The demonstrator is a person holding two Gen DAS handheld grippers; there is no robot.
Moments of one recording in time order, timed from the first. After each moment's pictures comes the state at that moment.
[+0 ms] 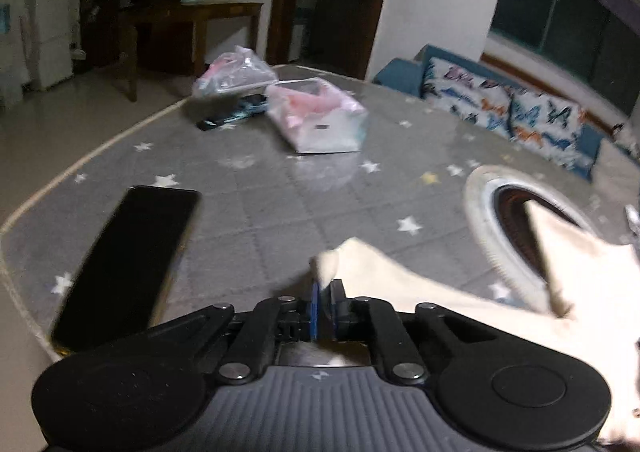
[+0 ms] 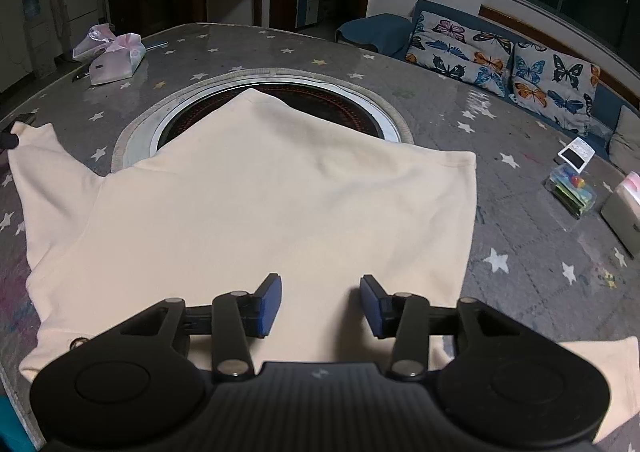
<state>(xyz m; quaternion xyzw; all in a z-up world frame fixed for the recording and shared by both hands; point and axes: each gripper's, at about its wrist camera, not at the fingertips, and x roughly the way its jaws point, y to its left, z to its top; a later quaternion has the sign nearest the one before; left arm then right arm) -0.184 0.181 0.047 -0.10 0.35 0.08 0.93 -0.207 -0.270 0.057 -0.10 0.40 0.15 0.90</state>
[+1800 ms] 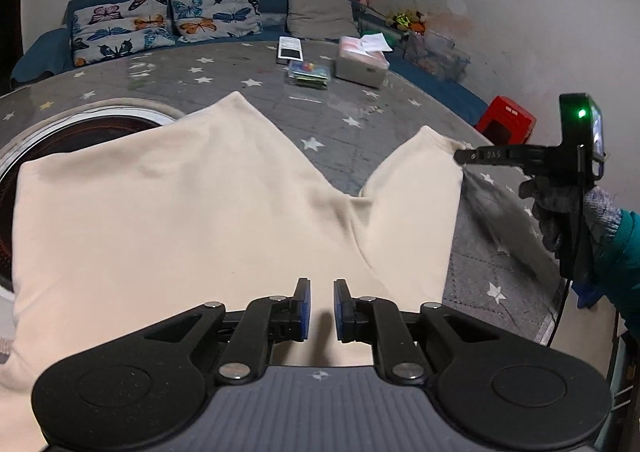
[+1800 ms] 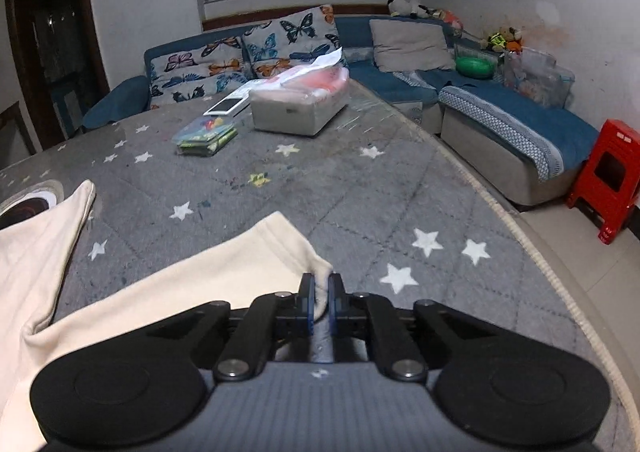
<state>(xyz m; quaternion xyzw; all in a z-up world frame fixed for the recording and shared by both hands) -0.167 -0.151 0.041 0.06 0.41 -0.39 0.82 -0.271 -0.504 0.039 0.10 0.34 -0.19 0.92</state>
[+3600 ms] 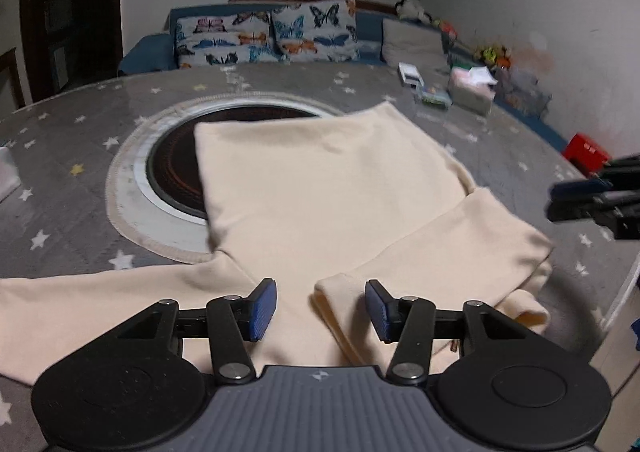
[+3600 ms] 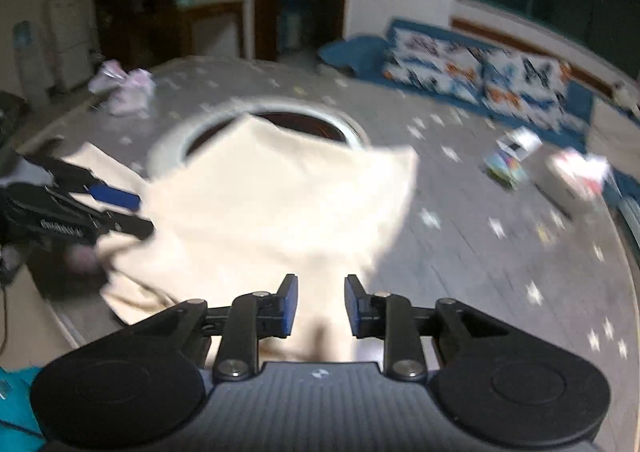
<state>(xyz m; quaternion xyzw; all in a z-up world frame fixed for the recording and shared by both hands) -0.182 -0.033 0.037 0.05 0.38 -0.26 0.89 -0.305 -0.322 0.113 -0.07 0.39 0.12 0.91</state>
